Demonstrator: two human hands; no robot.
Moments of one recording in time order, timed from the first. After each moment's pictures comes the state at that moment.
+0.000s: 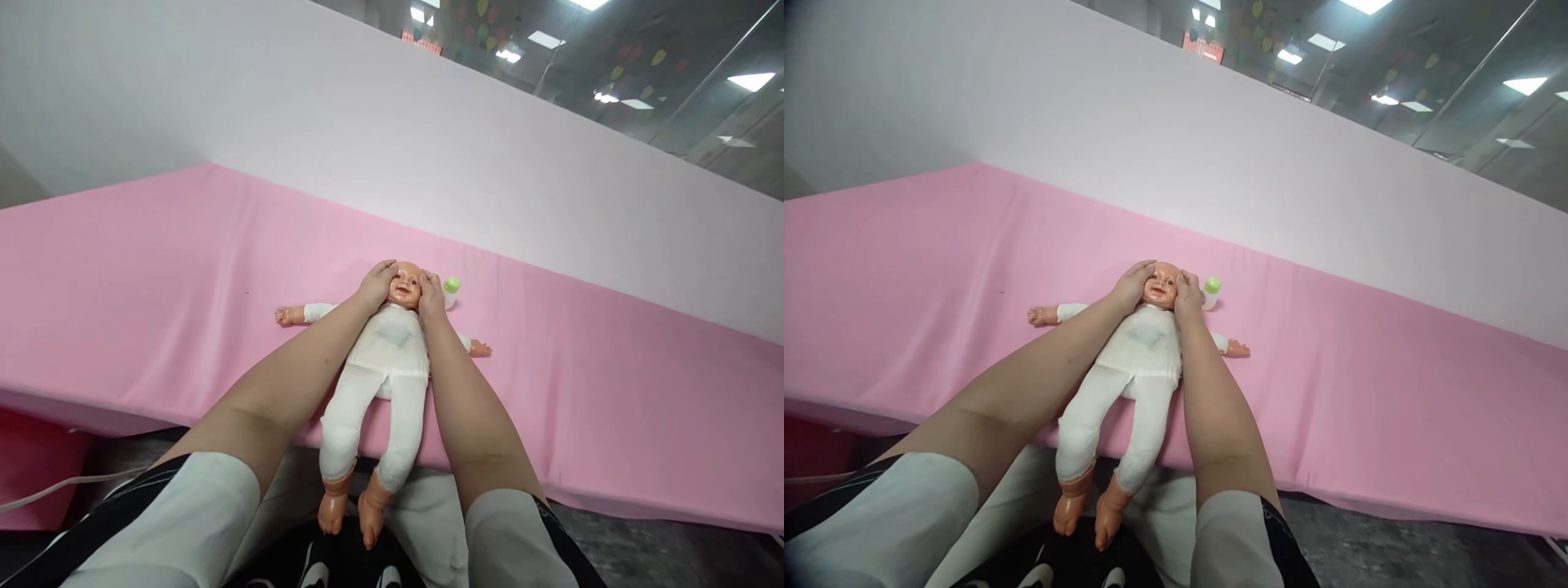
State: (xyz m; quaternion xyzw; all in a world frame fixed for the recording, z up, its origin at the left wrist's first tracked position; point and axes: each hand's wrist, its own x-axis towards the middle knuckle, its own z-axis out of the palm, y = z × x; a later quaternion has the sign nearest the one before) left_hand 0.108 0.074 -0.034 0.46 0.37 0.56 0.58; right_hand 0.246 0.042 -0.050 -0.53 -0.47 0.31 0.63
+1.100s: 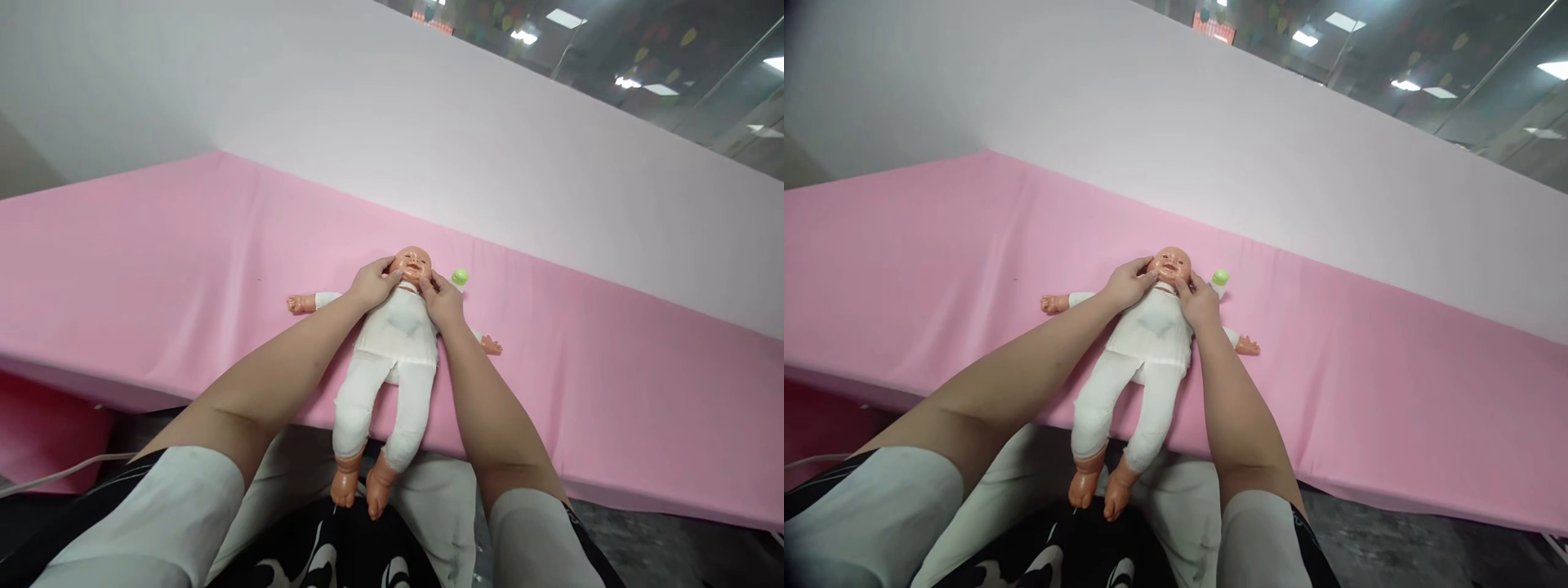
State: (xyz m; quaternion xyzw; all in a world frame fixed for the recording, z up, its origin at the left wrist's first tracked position) left_hand 0.064 0.042 -0.034 0.65 0.40 0.51 0.40; right_hand 0.265 -0.010 -0.029 -0.60 -0.60 0.19 0.50
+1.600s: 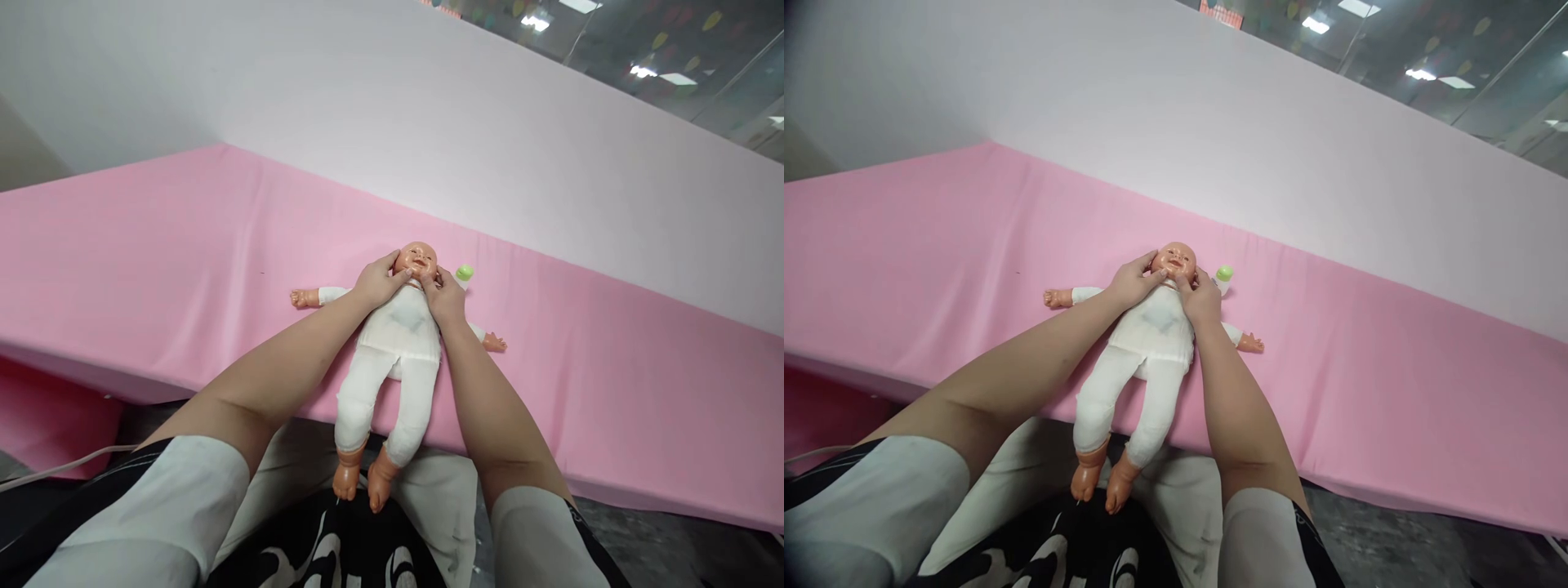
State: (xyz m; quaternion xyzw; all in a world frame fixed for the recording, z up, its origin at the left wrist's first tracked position) left_hand 0.066 0.033 -0.031 0.66 0.41 0.49 0.39; right_hand 0.258 -0.012 -0.030 -0.61 -0.57 0.20 0.52
